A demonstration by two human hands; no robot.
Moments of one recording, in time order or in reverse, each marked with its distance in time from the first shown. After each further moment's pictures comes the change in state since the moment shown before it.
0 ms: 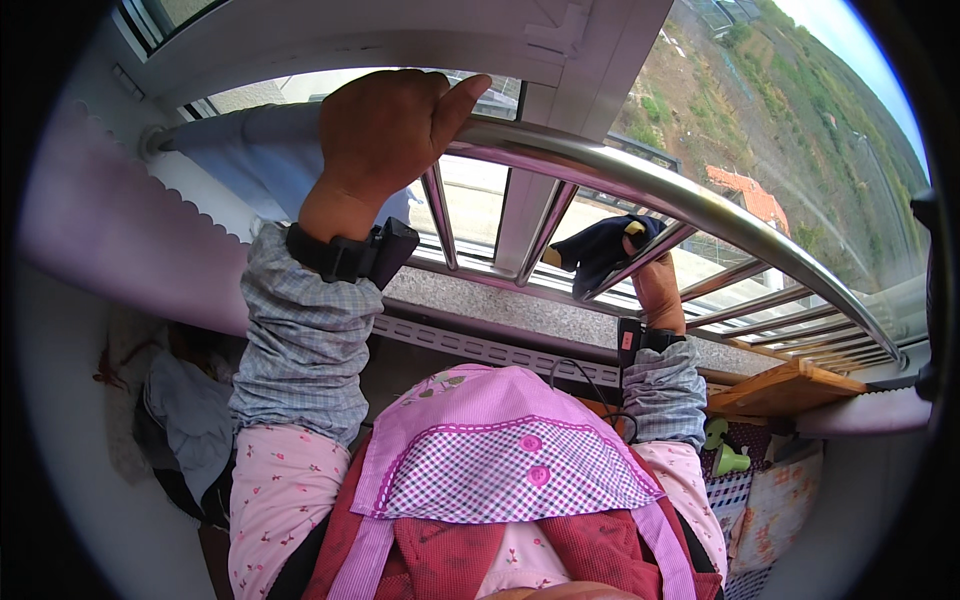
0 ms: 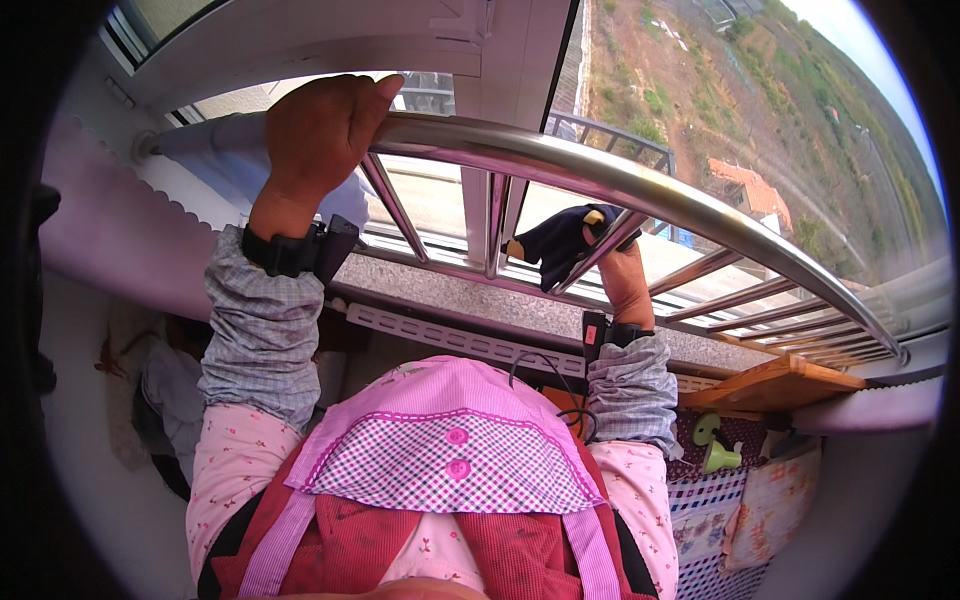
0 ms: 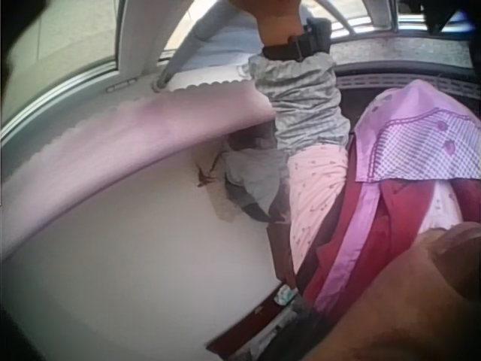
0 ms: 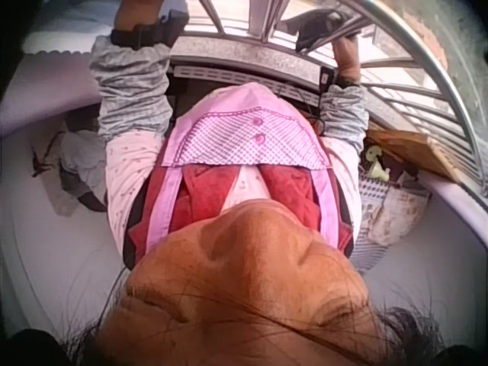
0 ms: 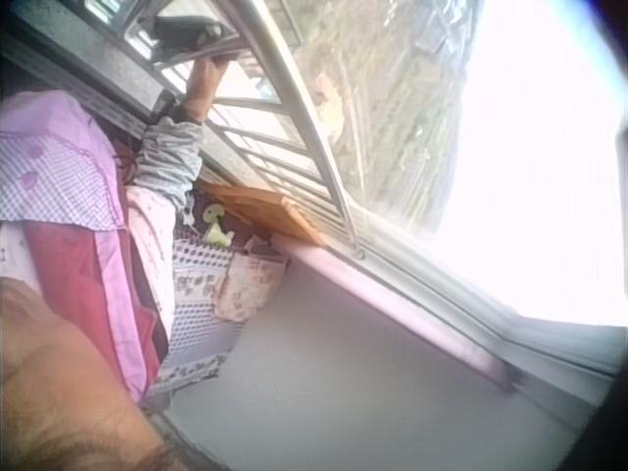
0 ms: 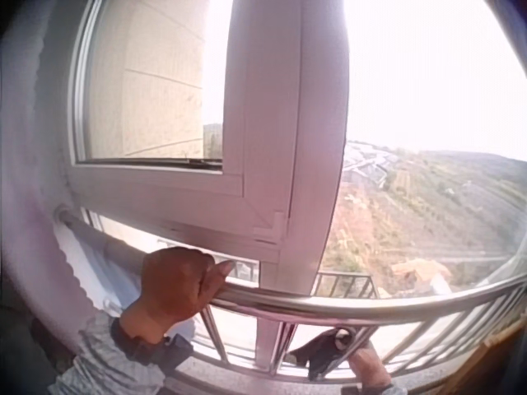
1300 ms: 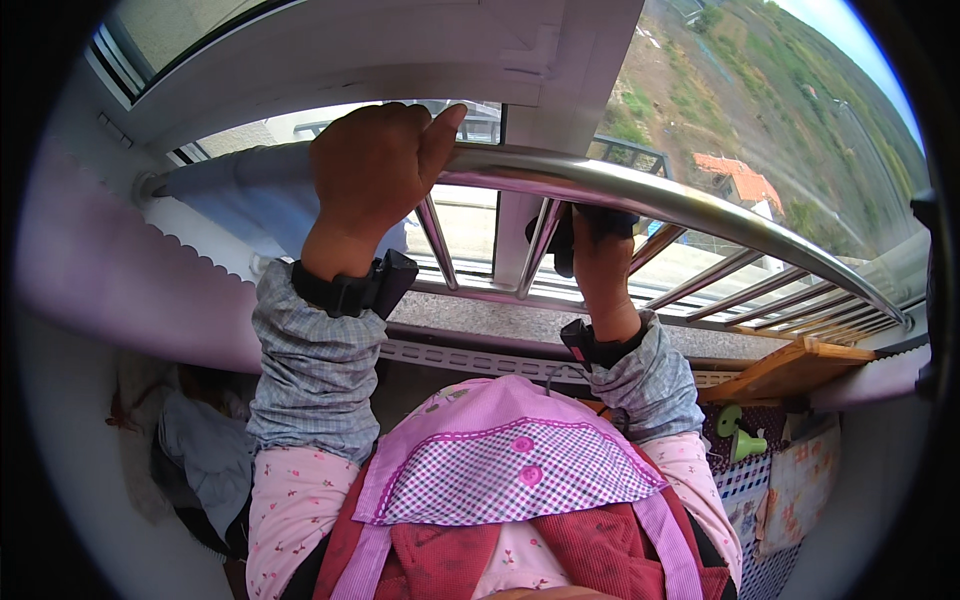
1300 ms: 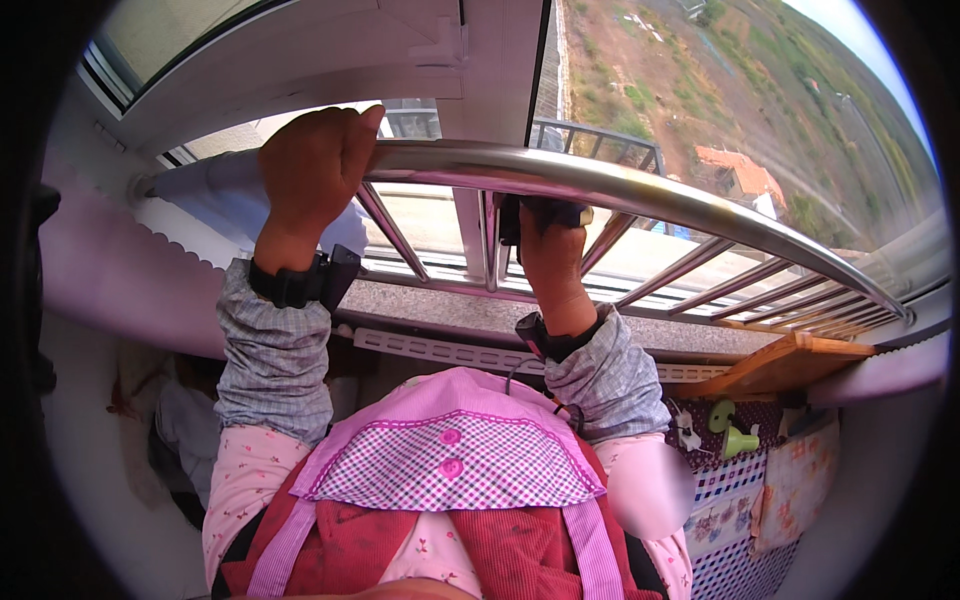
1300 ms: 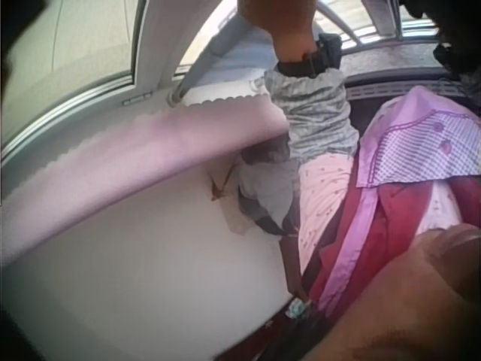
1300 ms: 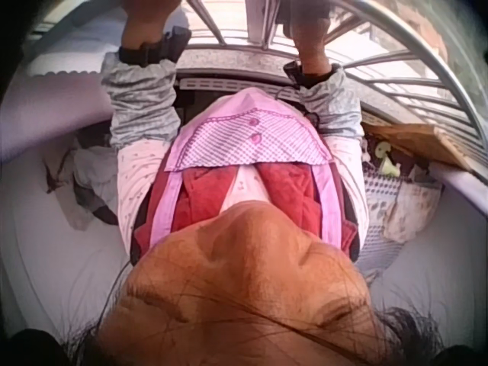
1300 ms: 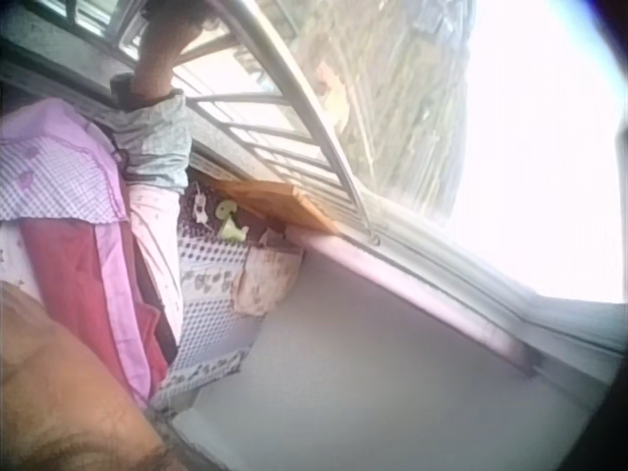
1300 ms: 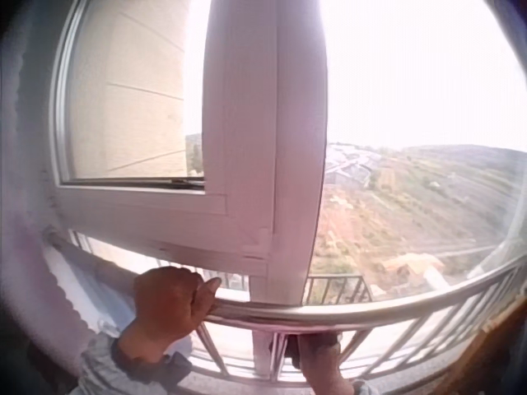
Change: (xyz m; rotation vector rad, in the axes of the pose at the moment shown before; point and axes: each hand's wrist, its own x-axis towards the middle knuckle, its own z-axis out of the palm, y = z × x) left_hand 0.001 0.001 0.001 -0.010 0.056 0.026; right_hand 0.002 -0.013 0.125 -0.679 0.298 -0.642
